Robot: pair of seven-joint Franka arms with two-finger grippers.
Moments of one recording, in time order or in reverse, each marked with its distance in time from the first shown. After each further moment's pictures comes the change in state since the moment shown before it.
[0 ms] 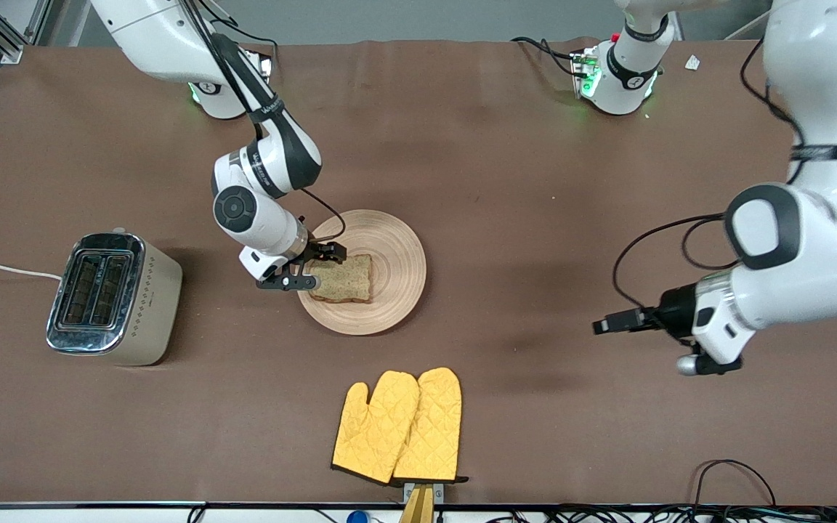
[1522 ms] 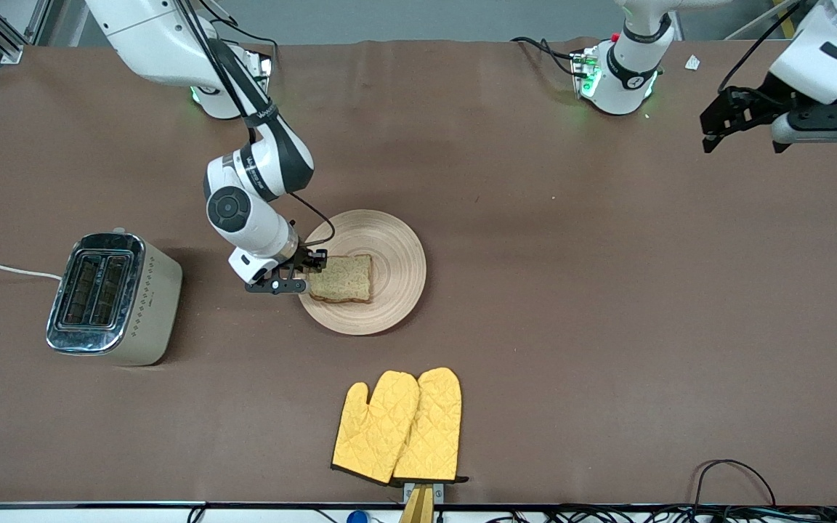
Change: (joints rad) left arm -0.114 -0.643 0.108 -0.210 0.428 -0.412 -0.068; right arm -0.001 -0.001 -0.034 -0.017 -0.068 0.023 0.000
